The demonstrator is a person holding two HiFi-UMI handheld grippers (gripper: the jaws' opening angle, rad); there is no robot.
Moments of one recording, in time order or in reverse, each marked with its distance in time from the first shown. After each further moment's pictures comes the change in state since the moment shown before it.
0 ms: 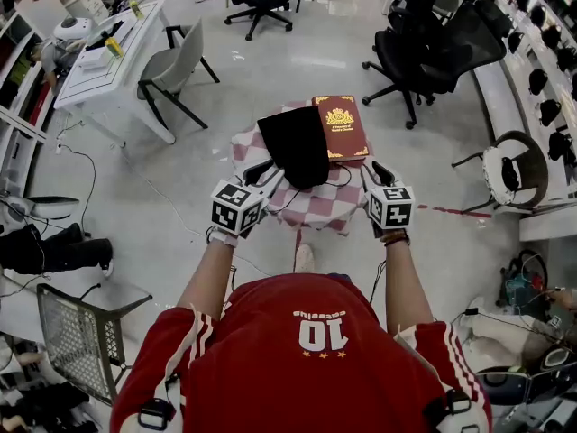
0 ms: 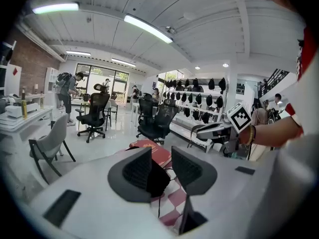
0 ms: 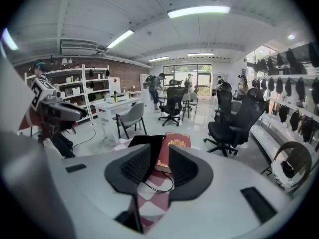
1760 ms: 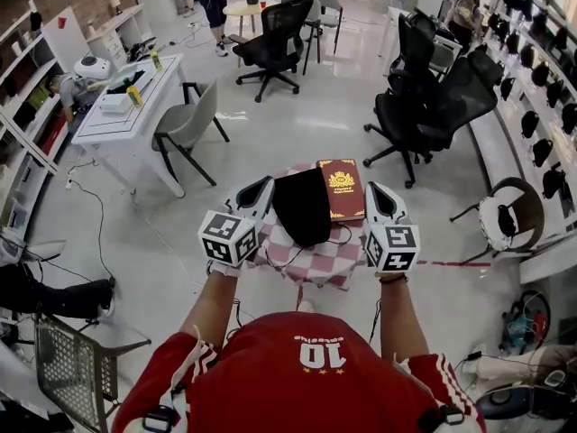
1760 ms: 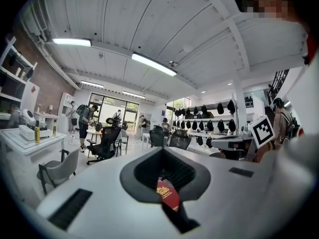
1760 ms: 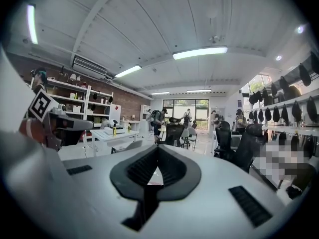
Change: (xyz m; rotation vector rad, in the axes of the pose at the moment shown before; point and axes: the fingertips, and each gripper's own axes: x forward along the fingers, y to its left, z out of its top) left arm -0.062 0.020 0.156 0.036 -0.359 0.140; right arm -0.075 0.037 0.171 -0.071 -0.410 -0.048
